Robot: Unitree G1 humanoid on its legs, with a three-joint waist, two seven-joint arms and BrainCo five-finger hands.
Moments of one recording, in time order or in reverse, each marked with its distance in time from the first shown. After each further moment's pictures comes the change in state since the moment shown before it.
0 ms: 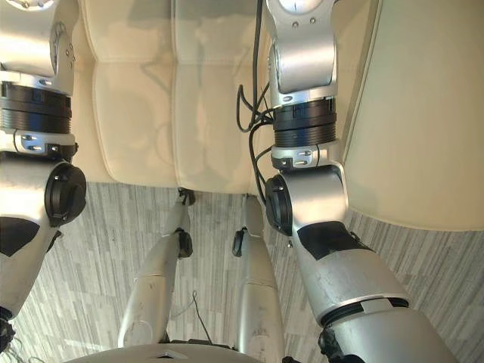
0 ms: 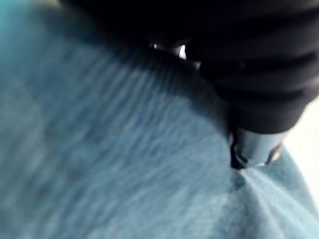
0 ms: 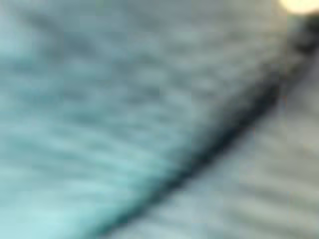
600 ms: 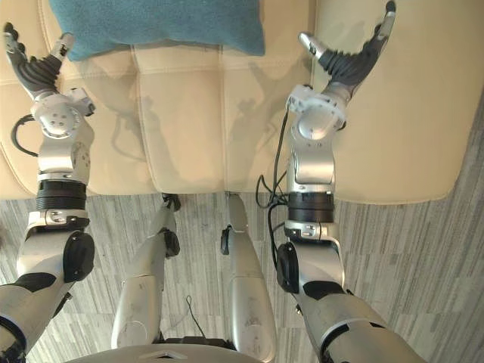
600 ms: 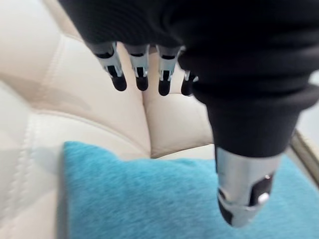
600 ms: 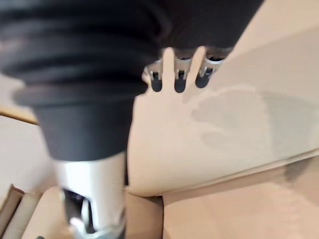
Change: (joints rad) left arm 0.466 -0.012 0.122 -0.104 -0.149 -0.017 -0.039; right arm 0.551 -0.017 -0.101 -0.170 0.119 0.016 0.114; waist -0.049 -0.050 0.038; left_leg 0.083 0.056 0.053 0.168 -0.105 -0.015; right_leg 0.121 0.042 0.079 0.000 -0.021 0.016
